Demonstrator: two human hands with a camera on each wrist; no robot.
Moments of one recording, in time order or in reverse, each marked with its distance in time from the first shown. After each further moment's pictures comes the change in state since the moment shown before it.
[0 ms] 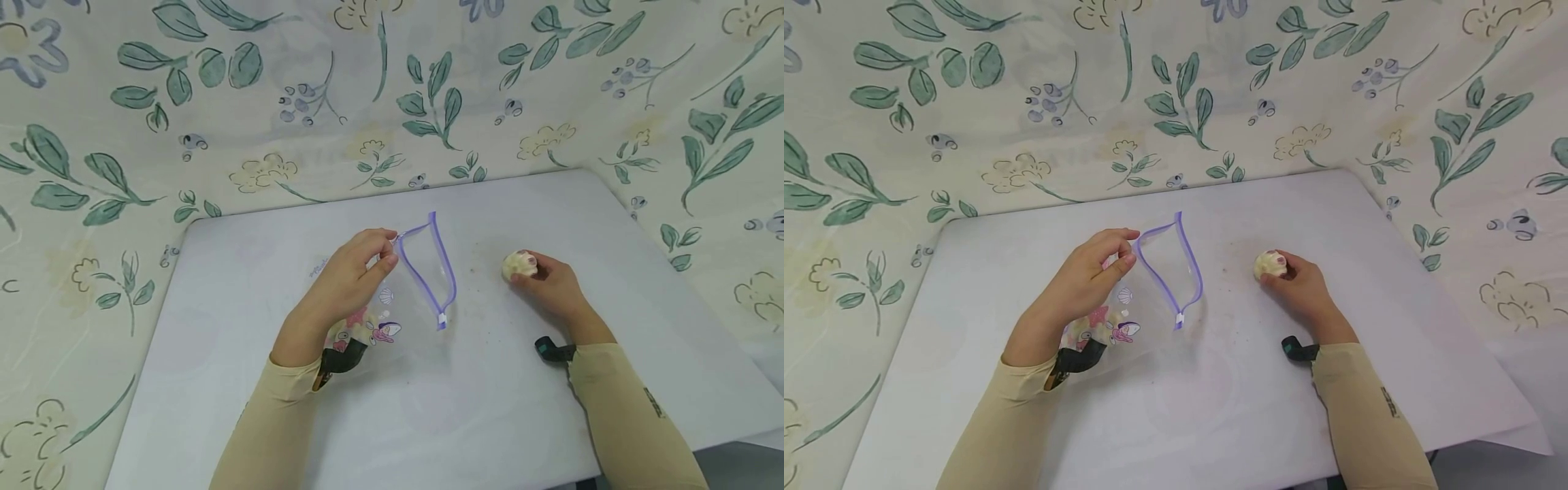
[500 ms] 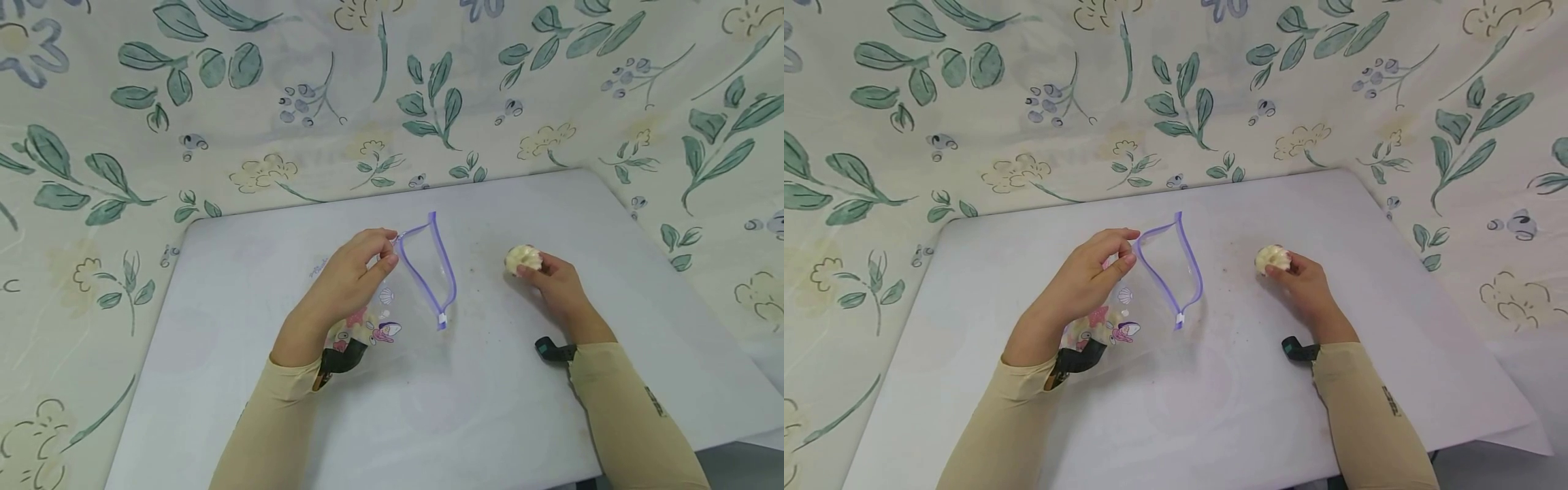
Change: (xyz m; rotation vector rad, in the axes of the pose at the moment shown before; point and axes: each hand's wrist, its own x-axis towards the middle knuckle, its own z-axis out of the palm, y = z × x) left_hand 0.001 0.000 0.000 0.008 0.000 0.008; right_hand 0.001 -0.001 -0.001 0.286 0.011 0.046
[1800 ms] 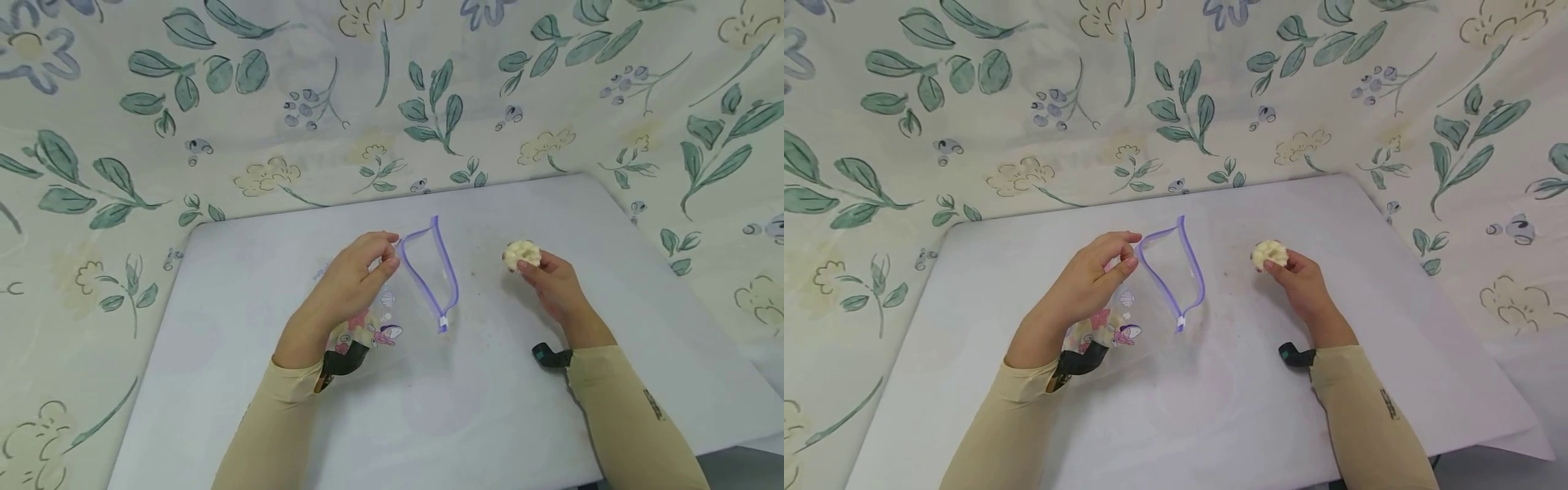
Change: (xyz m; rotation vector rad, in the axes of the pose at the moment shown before) left_hand -0.001 0.000 -0.001 -0.004 0.006 0.024; right_hand -0.004 -0.018 0.010 0.574 -0.103 -0.130
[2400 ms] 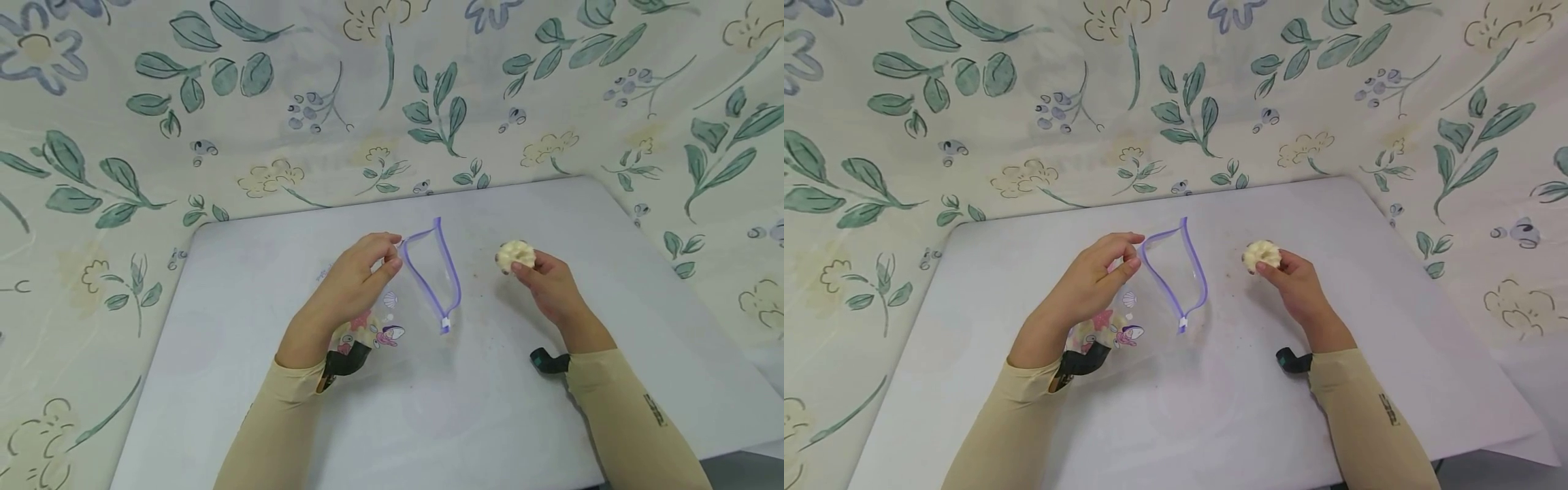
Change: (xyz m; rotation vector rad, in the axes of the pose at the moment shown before) left_hand 0.000 -0.002 -0.001 -0.010 0.006 0.002; right_hand -0.004 -0.009 0.017 -0.159 -0.054 -0.007
